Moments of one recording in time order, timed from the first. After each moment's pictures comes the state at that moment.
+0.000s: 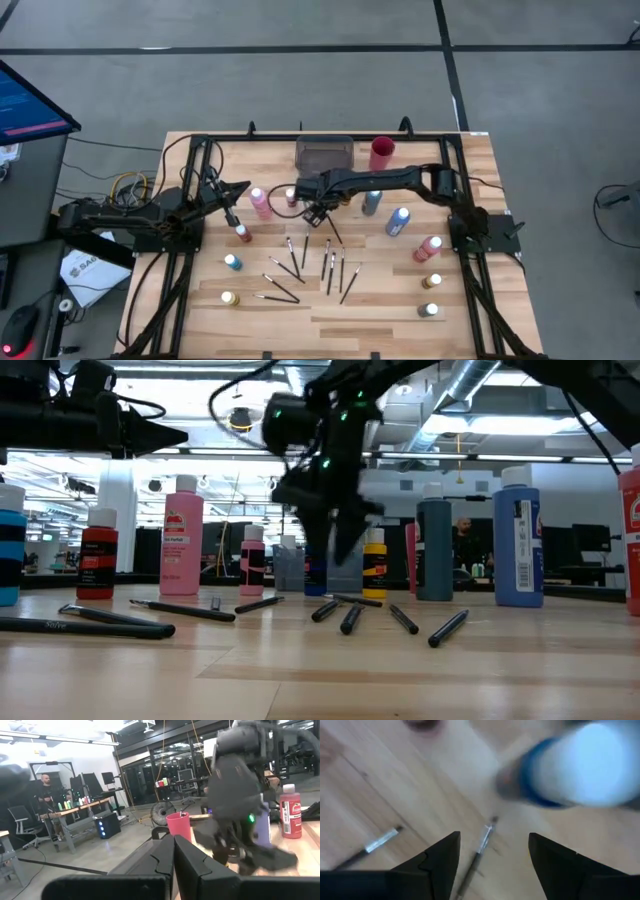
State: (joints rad) left arm 0.05 0.27 0.01 0.43 -0.42 0.28; right arm -0.09 2.25 1.85 -1.01 0.21 0.59
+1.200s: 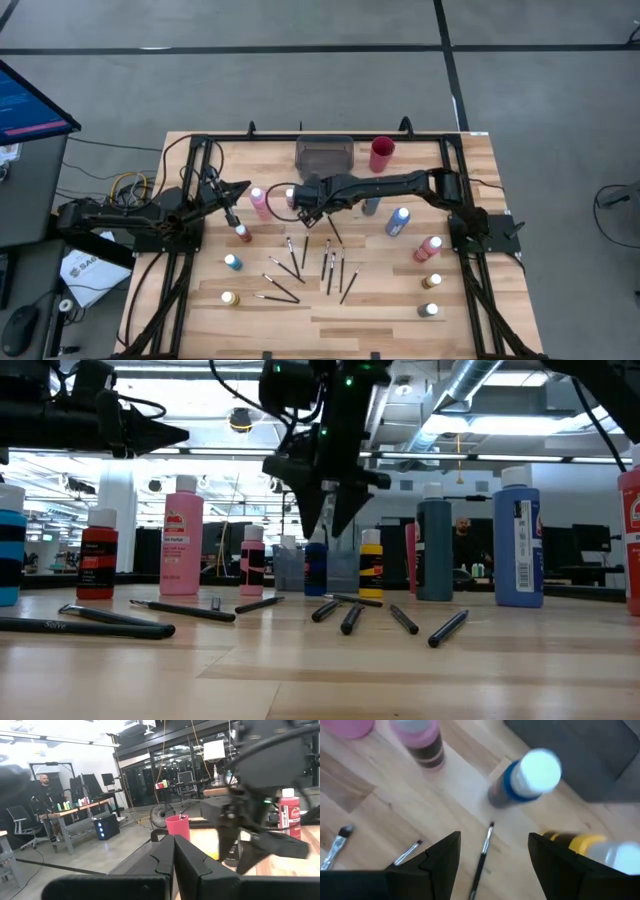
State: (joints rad) left arm 0.05 0.30 0.01 0.46 -0.42 0.27; right arm 0.00 2.19 1.88 -1.04 0.39 0.79
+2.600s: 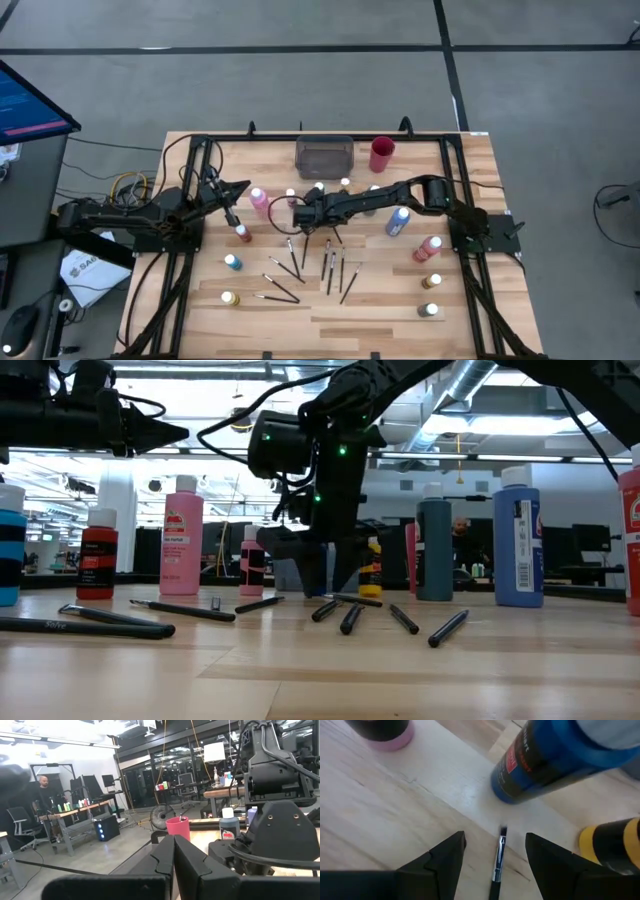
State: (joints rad) left arm 0.05 0.30 0.01 0.47 -0.42 0.27; right arm 0.01 2.31 1.74 -0.83 0.46 0.89
